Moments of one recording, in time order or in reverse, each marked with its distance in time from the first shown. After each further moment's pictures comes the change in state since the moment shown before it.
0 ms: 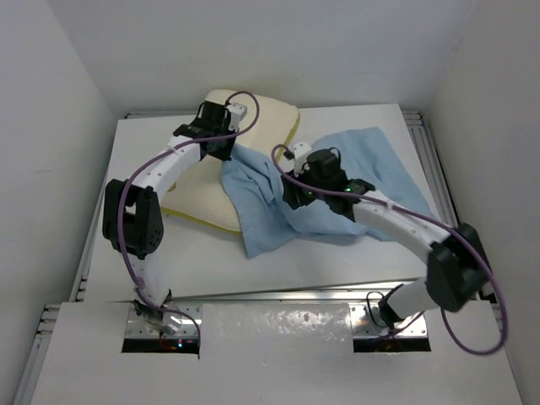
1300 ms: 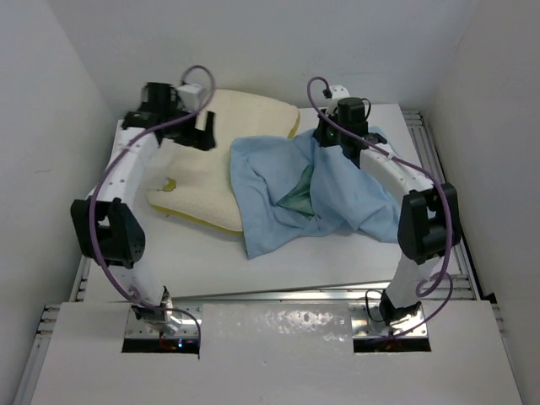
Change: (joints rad) left arm 0.177 -0.119 0.082 -0.181 0.300 0.065; right arm -0.328 0.386 0.403 0.112 0.009 0.082
